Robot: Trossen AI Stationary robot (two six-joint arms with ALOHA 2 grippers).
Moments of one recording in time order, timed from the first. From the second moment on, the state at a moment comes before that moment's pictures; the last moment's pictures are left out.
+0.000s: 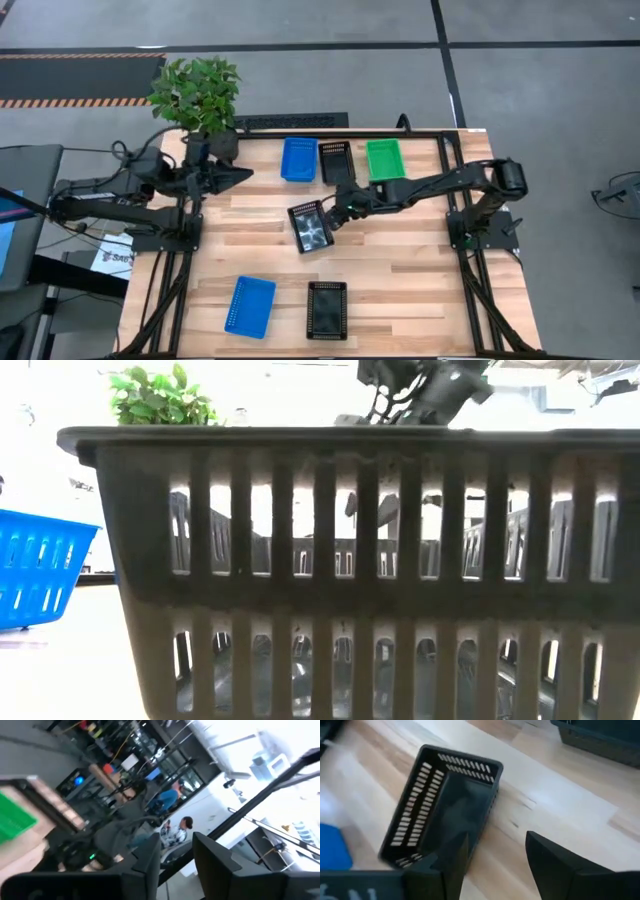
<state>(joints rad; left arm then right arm) 0.04 0.68 0.82 0.04 0.02 -0.88 0.00 1.67 1.12 -0.38 0.19 0.92</state>
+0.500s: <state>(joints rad) 0.04 0.56 0.82 -0.03 0.01 -0.80 -0.02 1.82 1.23 -0.48 0.19 0.94</state>
